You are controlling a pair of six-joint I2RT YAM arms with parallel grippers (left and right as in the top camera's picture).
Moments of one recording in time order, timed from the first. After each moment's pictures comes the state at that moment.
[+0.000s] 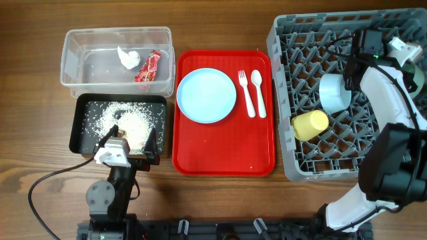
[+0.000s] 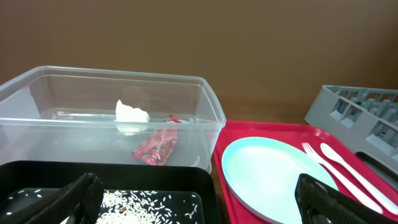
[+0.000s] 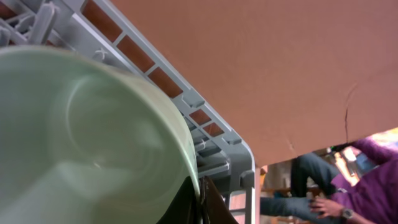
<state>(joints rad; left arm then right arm) -0.02 0.01 0.01 -0.06 0.13 -0.14 -0.18 1.85 1.33 -0.71 1.22 0.31</state>
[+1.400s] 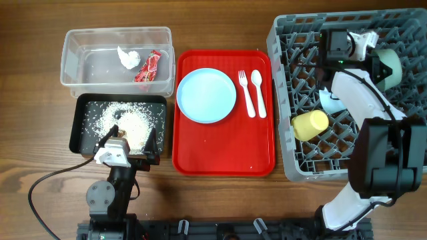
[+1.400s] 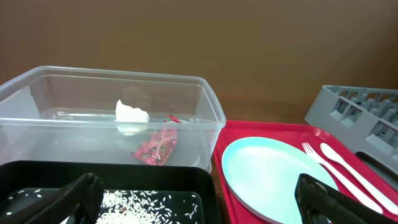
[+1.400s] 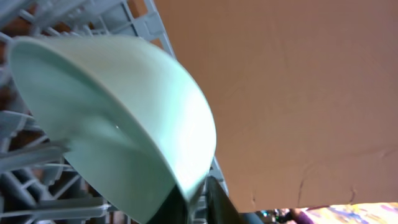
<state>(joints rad) -0.02 0.01 0.01 -0.06 0.13 -0.14 0.00 1.87 1.25 -0.41 1.32 -0.17</state>
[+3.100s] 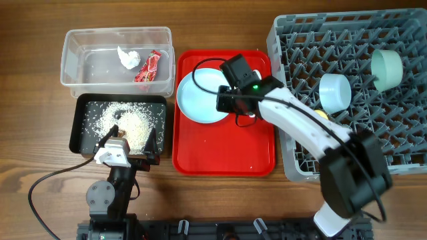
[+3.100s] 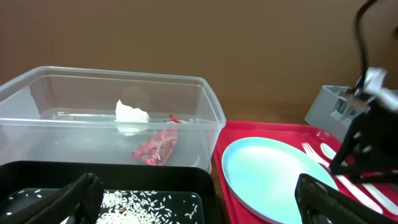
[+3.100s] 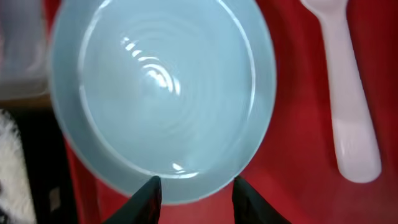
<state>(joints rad) -0.02 0.01 0.01 -0.06 0.13 -0.14 0.57 1.84 1.28 -0.60 -0.09 0.72</state>
